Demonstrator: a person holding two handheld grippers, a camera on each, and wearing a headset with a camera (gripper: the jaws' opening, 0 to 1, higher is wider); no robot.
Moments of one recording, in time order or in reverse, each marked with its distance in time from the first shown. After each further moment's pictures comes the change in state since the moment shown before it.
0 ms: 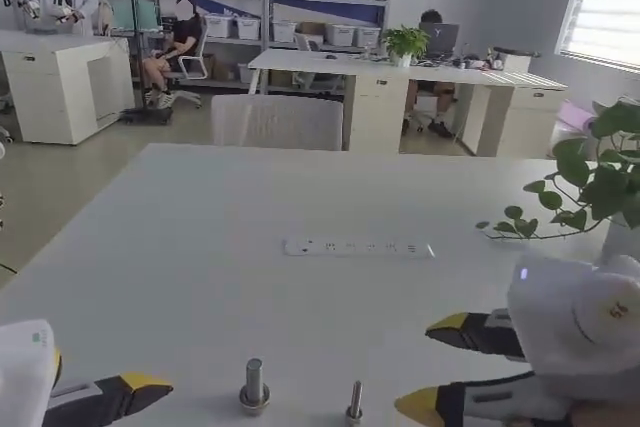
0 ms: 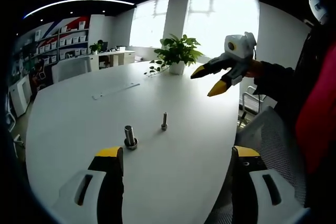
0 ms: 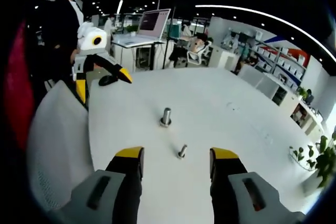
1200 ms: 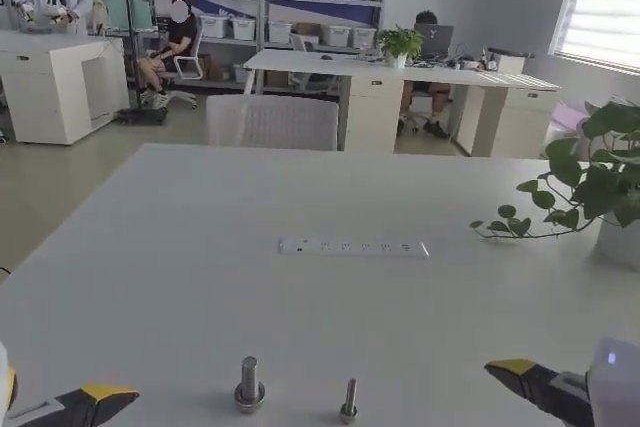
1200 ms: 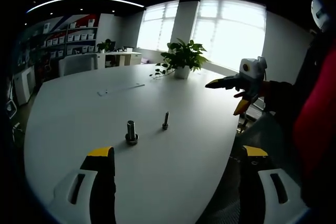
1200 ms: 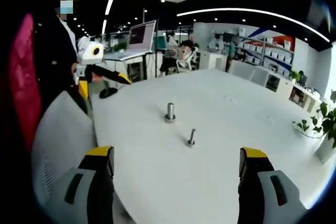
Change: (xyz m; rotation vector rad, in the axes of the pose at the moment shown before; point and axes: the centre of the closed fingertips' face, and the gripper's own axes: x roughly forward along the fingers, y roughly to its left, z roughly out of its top) left arm -0.010 -0.005 -0.004 -0.064 -0.039 0.024; right arm -0.018 0.017 -0.033 0.161 -0.099 -0.032
